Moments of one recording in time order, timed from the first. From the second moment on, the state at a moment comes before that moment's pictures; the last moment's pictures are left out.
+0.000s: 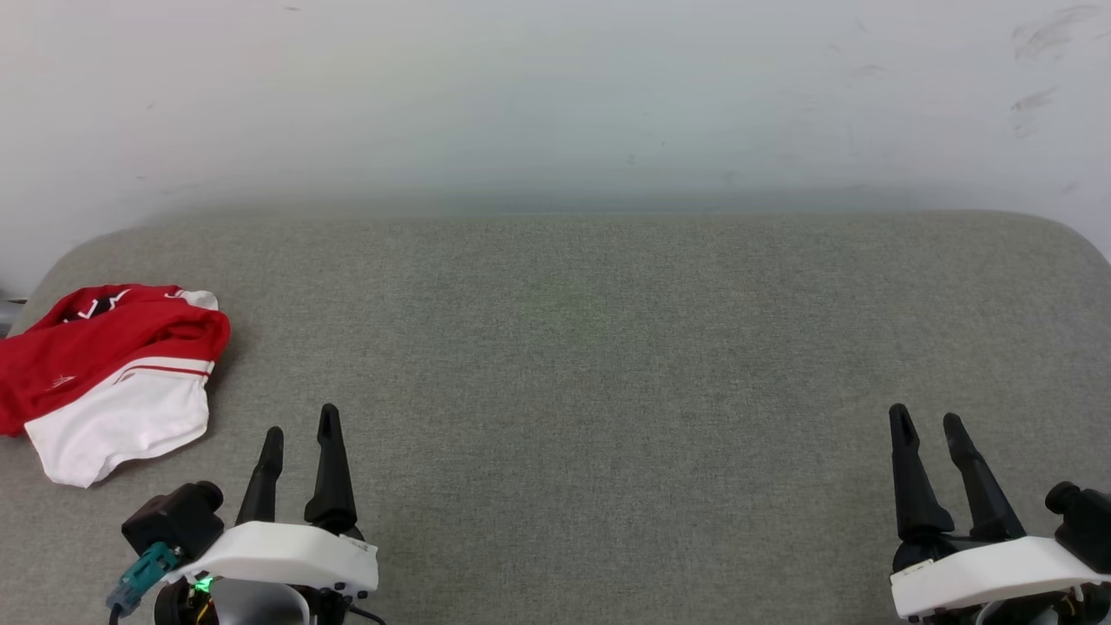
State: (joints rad) left arm -0.02 0.05 0.00 0.08 -0.56 0.05 -0.13; right arm 0.03 -0.05 -0.05 0.06 0.50 0.13 -0.13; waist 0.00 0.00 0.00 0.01
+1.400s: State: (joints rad) left arm 0.02 0.06 -0.06 0.04 -0.17 0.10 -0.23; right arm 0.06 -0.05 -0.06 0.01 0.12 0.13 -0.23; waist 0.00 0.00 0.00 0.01
